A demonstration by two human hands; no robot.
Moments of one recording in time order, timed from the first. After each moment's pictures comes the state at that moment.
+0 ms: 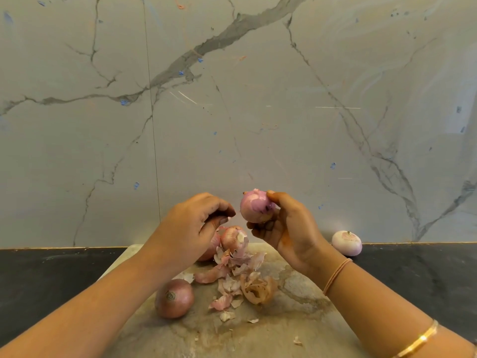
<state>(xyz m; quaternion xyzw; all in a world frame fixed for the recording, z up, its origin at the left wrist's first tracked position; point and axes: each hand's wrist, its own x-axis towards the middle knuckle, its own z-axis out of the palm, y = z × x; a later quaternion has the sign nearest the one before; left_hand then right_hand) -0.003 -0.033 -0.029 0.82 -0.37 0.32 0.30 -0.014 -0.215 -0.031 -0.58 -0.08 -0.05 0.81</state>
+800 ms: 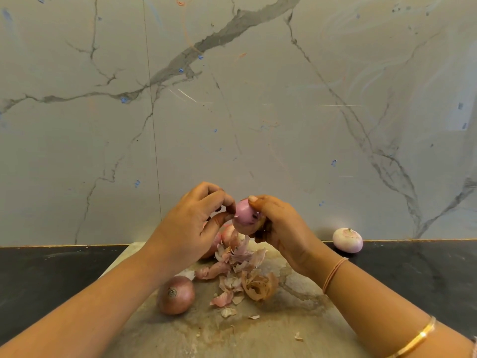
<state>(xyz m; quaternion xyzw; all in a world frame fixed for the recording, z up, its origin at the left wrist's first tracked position) 0.000 -0.033 -0.032 0.81 -0.38 0.32 0.31 -0.014 -0.208 -0.035 -0.72 -0.12 -0.10 0.67</state>
